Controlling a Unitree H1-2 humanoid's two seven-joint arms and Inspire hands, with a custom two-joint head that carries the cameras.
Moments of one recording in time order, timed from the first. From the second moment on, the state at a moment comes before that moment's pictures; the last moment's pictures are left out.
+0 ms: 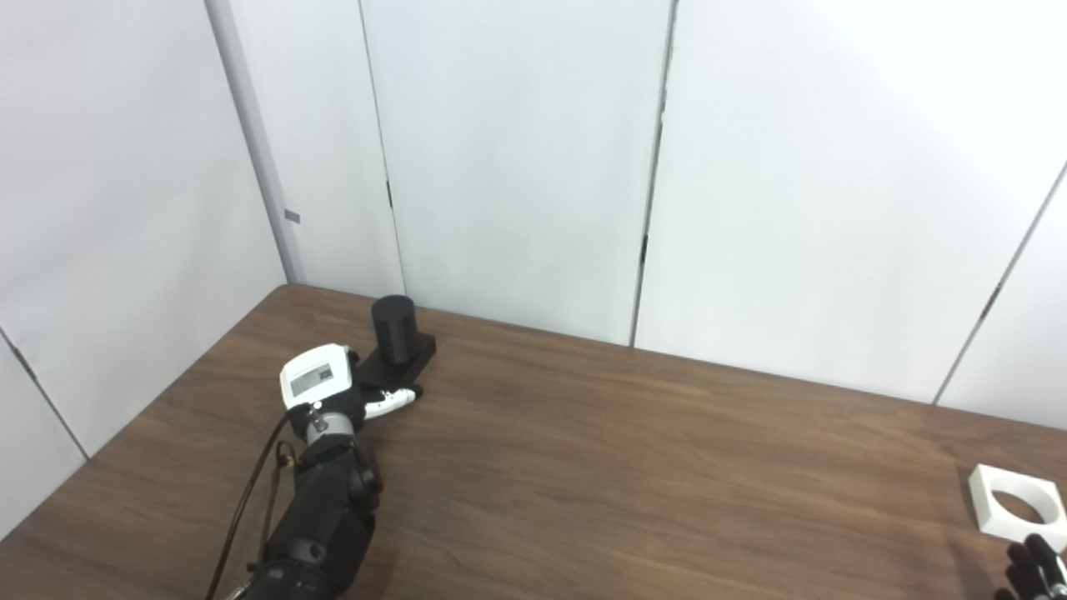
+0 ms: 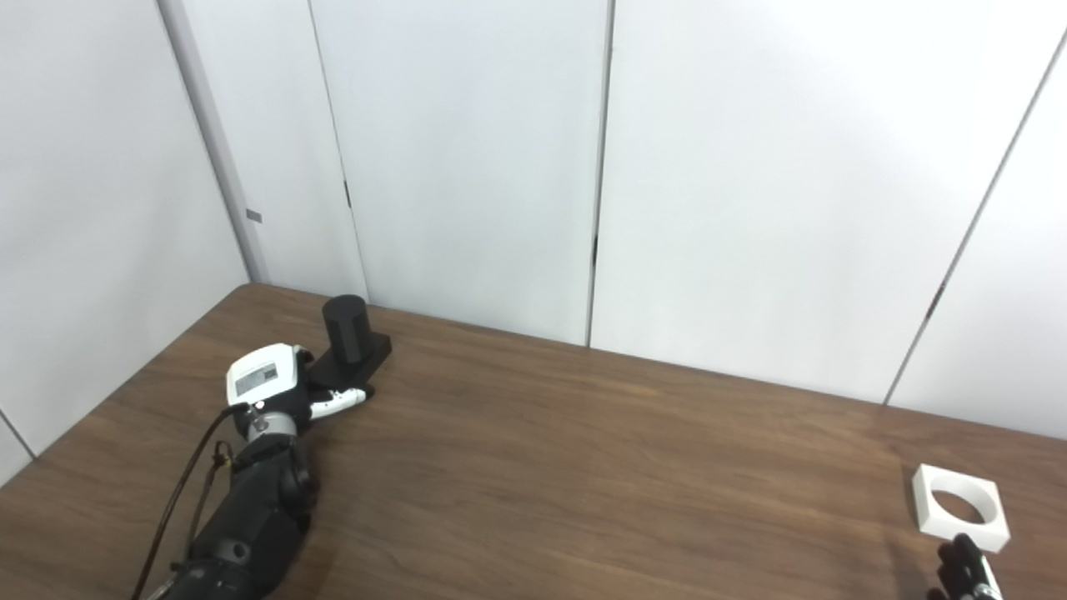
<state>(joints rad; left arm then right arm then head) -0.47 0.32 0.06 0.59 1.02 0.47 0.19 0.16 -0.15 -0.18 -0.11 0.23 -0.08 0.11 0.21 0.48</state>
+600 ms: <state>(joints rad) -0.49 0.33 0.03 0.62 0.94 0.47 0.28 0.16 -0.15 -0.18 -0.11 0.23 -0.06 0.11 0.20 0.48</state>
